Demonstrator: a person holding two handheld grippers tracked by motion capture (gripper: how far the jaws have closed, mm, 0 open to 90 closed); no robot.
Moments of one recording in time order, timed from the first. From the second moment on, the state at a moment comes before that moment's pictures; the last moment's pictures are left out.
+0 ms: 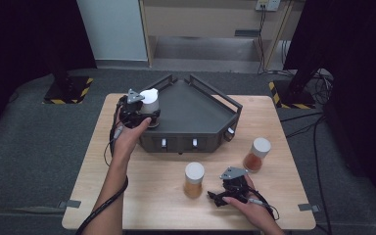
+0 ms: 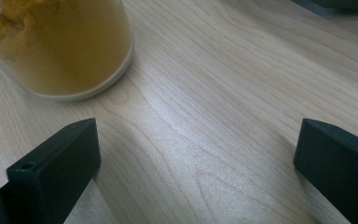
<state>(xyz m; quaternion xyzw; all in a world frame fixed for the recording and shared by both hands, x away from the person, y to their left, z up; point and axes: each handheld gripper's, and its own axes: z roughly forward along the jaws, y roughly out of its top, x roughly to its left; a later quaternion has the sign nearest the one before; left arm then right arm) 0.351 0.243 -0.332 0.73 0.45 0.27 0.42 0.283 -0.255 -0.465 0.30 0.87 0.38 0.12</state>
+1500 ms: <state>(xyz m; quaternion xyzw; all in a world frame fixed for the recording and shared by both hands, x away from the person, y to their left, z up) 0.288 0.253 -0.325 0.73 0.46 0.30 0.42 0.283 -0.255 -0.465 0.30 0.87 0.37 0.12</state>
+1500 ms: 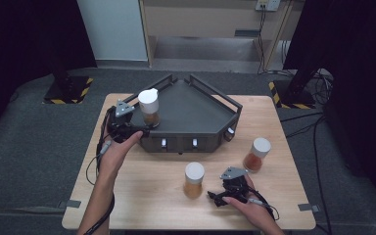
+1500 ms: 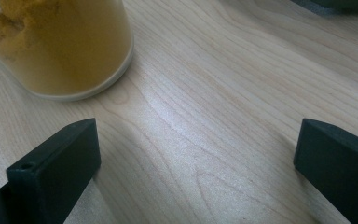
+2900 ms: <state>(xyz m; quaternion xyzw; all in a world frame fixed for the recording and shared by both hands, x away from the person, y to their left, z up) 0.239 0.273 -0.376 0.75 0.47 0.26 0.38 0.283 -0.255 -0.465 0.30 0.87 0.38 0.12</state>
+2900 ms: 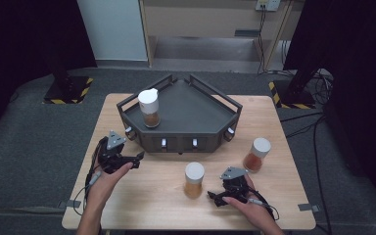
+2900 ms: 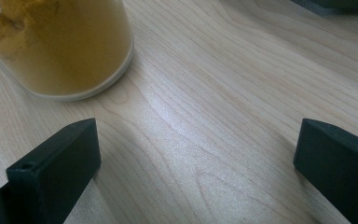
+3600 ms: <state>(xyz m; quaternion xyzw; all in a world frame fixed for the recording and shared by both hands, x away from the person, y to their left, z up) 0.215 0.272 -0.424 0.76 0.49 0.23 0.36 0.283 -0.255 -0.465 0.30 0.87 0.37 0.12</state>
